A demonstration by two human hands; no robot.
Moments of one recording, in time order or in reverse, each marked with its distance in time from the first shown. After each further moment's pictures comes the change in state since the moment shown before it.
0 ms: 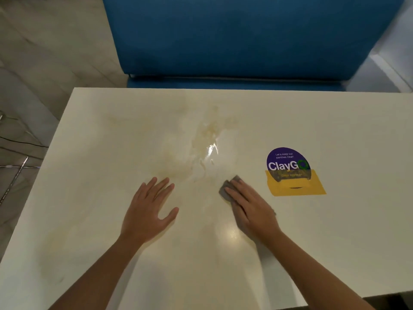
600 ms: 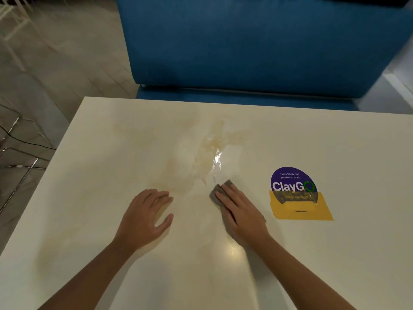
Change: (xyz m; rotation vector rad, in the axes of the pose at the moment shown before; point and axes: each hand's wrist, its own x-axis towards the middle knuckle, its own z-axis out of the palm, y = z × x) left_hand 0.019 -0.004 -0.007 -0.091 0.147 0.035; right_hand 0.039 0.006 0.016 0.002 -0.129 -0.097
